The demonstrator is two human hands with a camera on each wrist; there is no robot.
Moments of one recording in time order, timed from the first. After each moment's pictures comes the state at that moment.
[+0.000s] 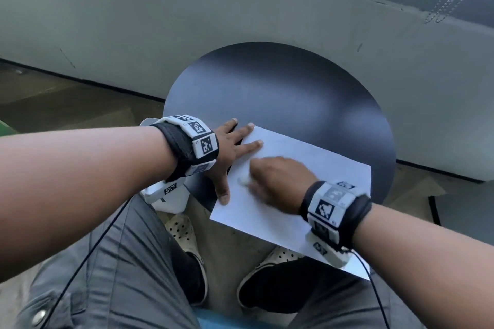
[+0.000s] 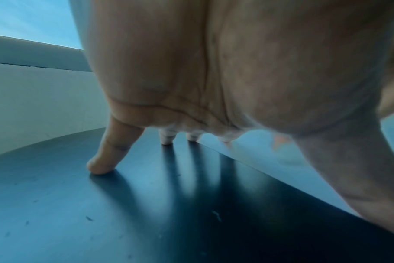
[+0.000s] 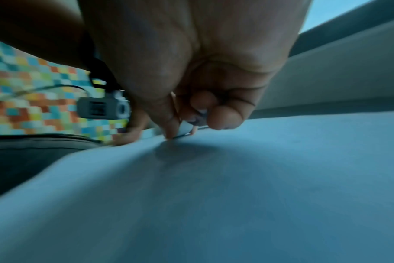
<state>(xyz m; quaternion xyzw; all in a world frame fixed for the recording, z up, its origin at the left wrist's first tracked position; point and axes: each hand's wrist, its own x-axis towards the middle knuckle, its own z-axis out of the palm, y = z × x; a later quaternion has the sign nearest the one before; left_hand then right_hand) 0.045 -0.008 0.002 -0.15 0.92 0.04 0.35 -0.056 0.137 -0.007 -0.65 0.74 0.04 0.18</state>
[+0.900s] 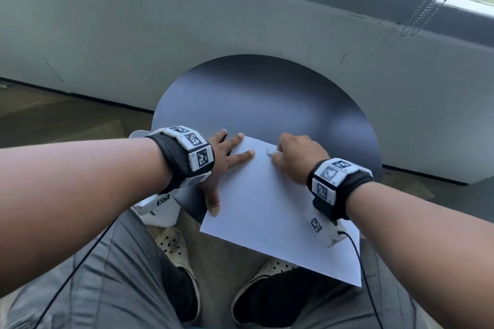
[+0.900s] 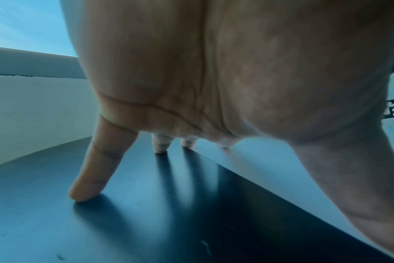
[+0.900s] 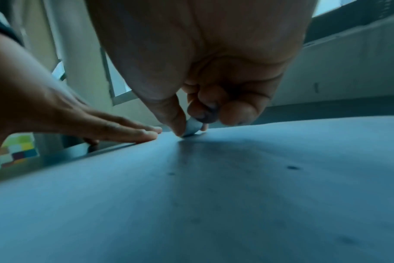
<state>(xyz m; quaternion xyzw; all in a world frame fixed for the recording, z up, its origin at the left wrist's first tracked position) 0.038 -0.004 0.001 -0.16 0.92 0.01 0.36 -0.125 0.121 -0.005 -0.48 0.86 0.05 0.15</state>
